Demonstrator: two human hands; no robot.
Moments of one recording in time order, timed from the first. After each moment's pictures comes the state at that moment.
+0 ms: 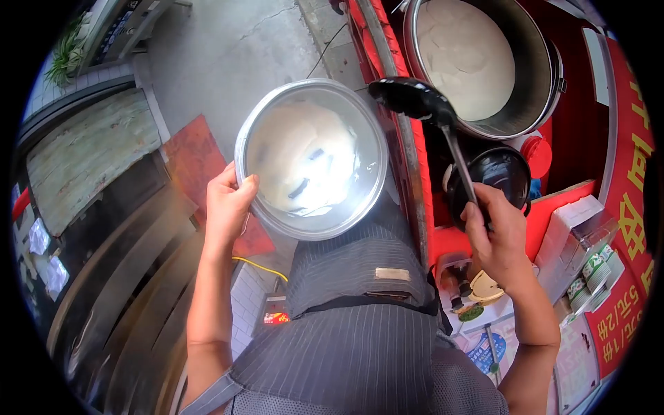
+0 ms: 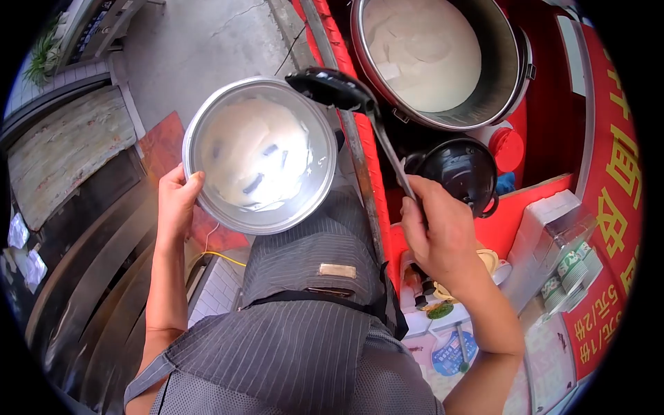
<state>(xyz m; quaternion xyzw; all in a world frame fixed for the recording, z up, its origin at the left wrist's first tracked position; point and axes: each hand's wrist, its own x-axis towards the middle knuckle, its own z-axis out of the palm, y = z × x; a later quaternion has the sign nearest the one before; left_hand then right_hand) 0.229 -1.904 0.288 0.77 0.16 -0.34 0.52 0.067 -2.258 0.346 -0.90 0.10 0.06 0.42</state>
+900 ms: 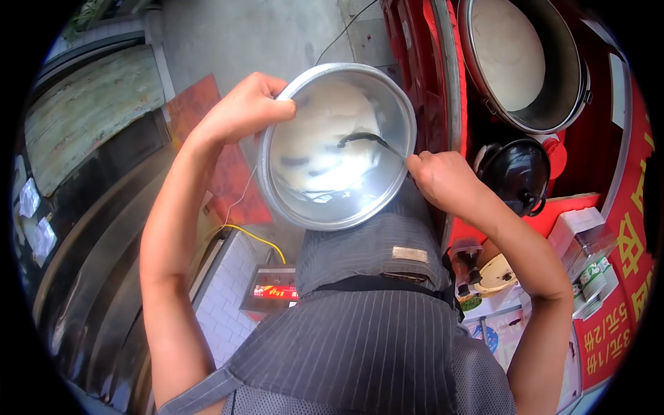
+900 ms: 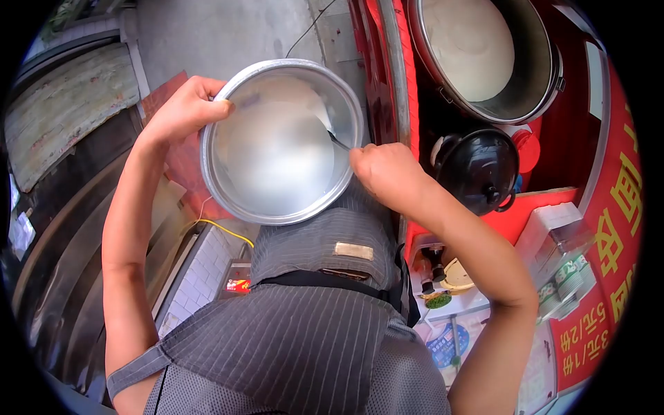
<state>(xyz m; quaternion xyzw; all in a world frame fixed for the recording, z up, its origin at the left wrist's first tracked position) 0.306 -1.899 0.268 0.78 -0.06 -0.53 0.33 0.096 -2.184 0.236 -0.91 -0.22 0.25 0.25</state>
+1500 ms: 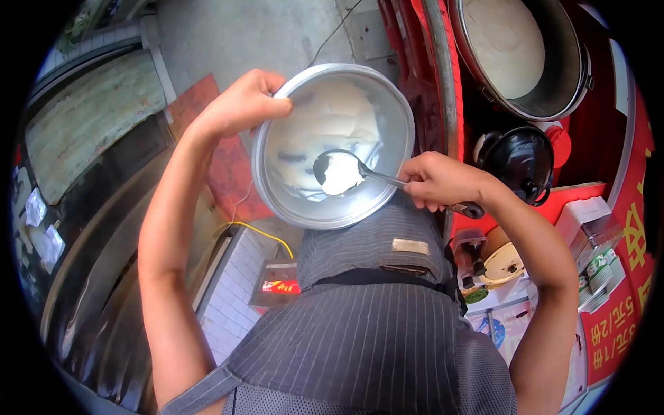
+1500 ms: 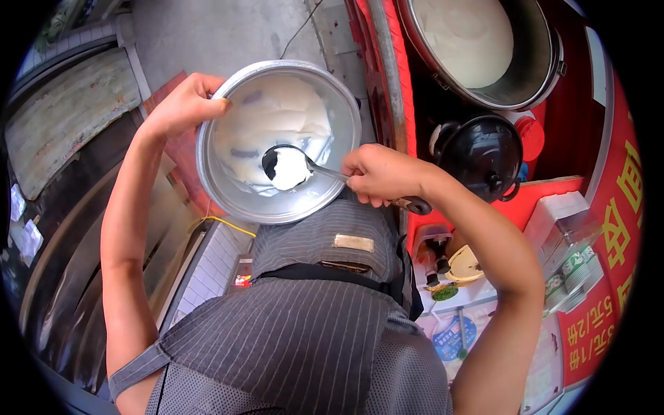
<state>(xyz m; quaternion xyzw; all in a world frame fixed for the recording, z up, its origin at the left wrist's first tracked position) 0.313 -1.907 0.260 0.75 -0.09 -0.58 0.29 0.117 -2.192 0.257 -0.60 0.05 0.61 0.51</state>
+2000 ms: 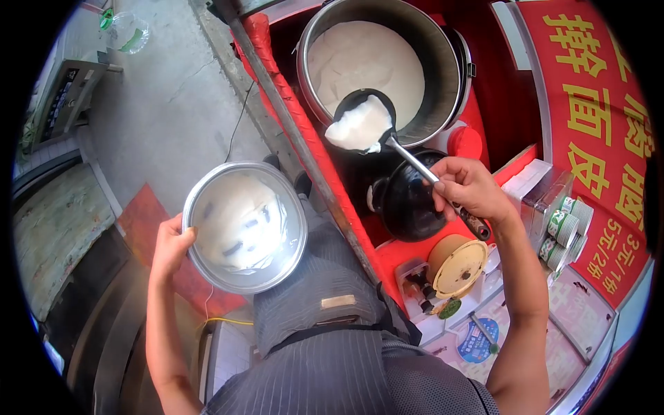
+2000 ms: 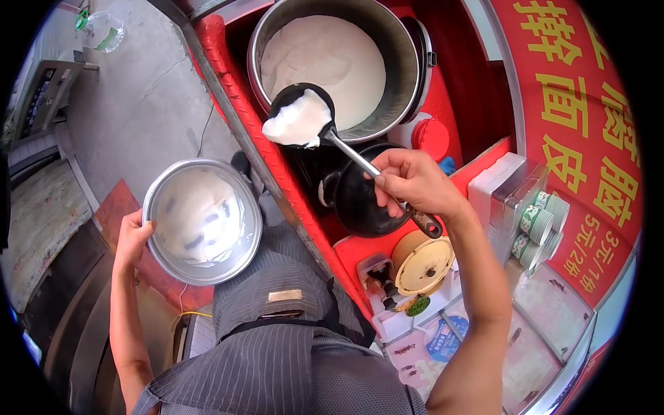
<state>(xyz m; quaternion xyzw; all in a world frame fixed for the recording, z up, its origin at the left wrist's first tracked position) 0.277 -1.879 0.225 0.78 0.00 -0.46 0.43 0.063 -2.377 0.342 -0.60 0.36 0.28 0.66</state>
